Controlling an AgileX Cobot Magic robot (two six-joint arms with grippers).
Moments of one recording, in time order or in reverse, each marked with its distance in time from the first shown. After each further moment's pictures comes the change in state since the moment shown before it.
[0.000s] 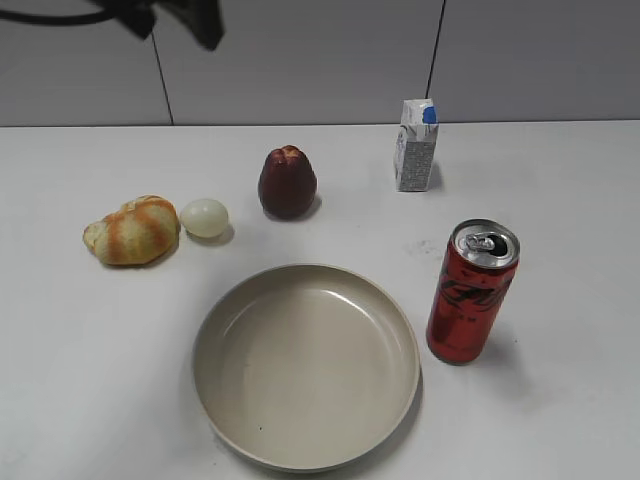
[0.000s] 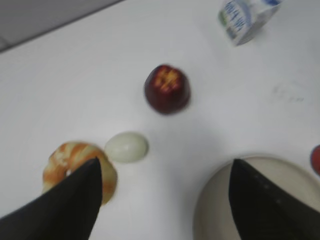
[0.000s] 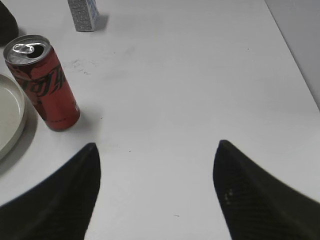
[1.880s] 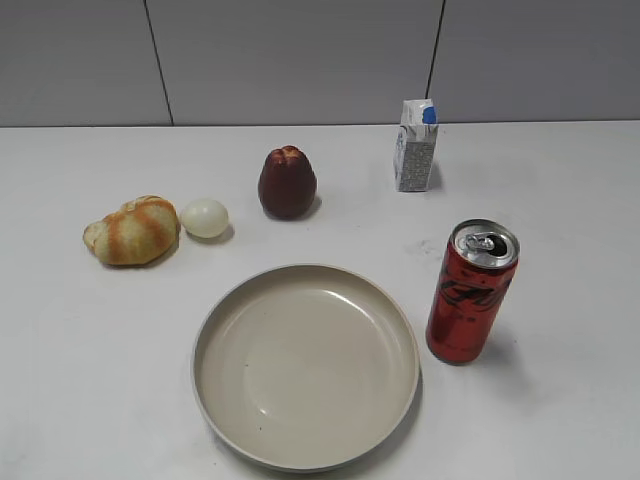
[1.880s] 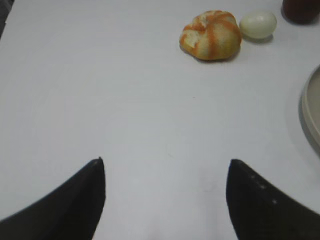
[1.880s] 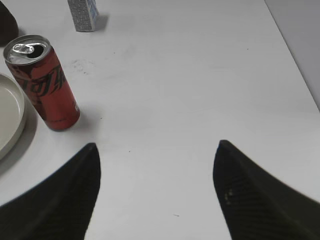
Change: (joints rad) left arm 0.395 -1.602 1.337 0.066 -0.179 -0.005; right arm 0.000 0.000 0.000 0.000 0.000 0.000
